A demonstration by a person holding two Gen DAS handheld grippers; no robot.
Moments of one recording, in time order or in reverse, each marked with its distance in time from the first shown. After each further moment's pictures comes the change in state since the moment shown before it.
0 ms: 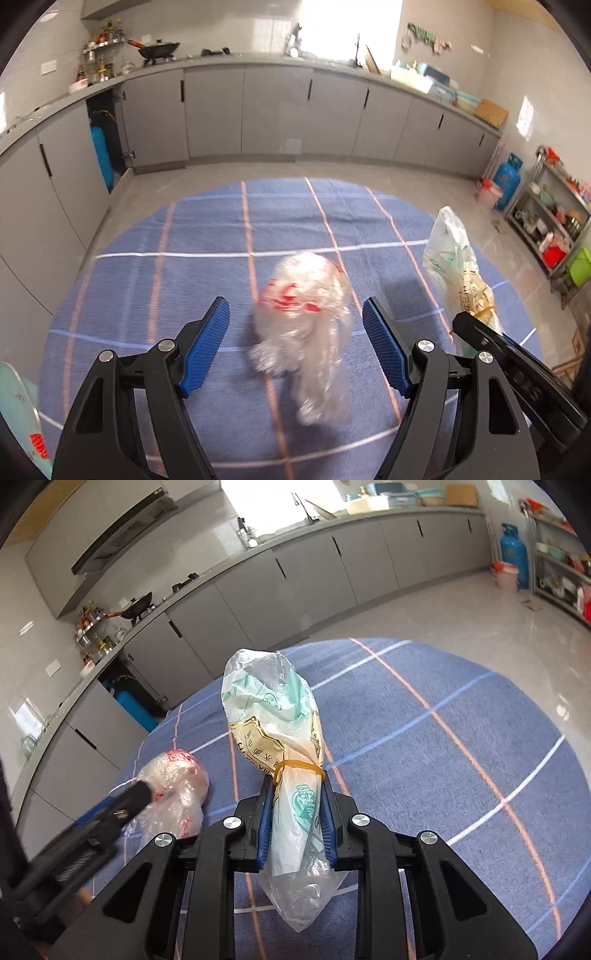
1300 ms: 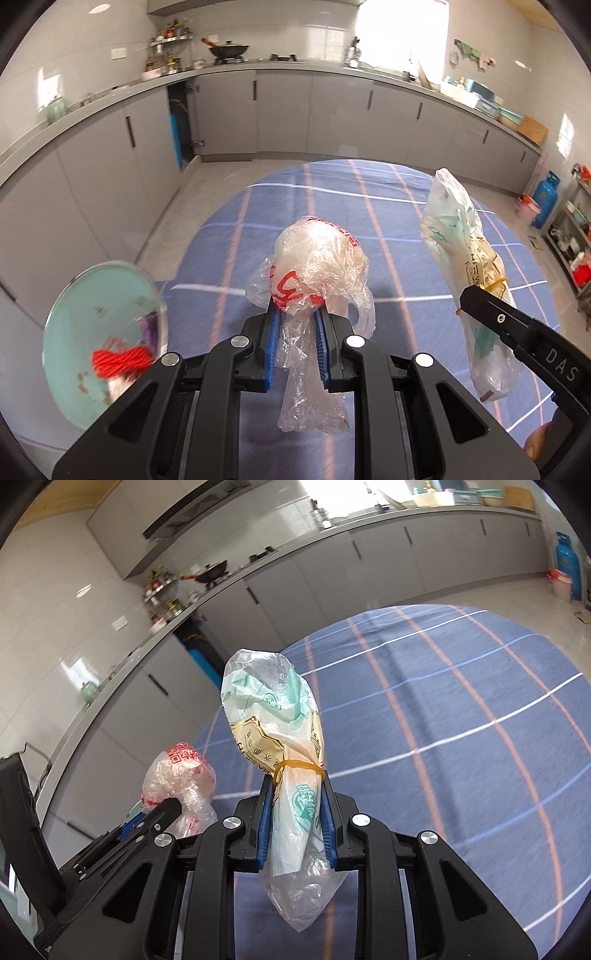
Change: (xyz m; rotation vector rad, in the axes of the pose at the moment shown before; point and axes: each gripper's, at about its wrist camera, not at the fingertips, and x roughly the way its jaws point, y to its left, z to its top) left arm -0.154 0.090 -0.107 -0.113 -0.037 0.194; right arm -0.080 0.106 -0.093 -0.135 0.077 0.214
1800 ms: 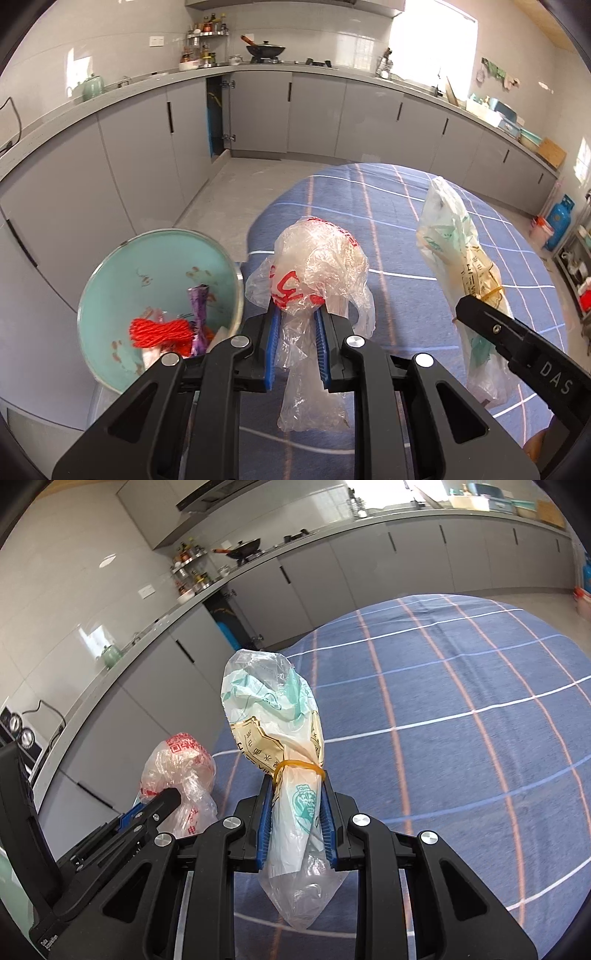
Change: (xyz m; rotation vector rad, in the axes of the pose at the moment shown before) left arm -0.036 0.064 -0.030 -0.092 -0.023 0.054; right arm 0.005 0.058 -0.038 -0.099 0.059 0.049
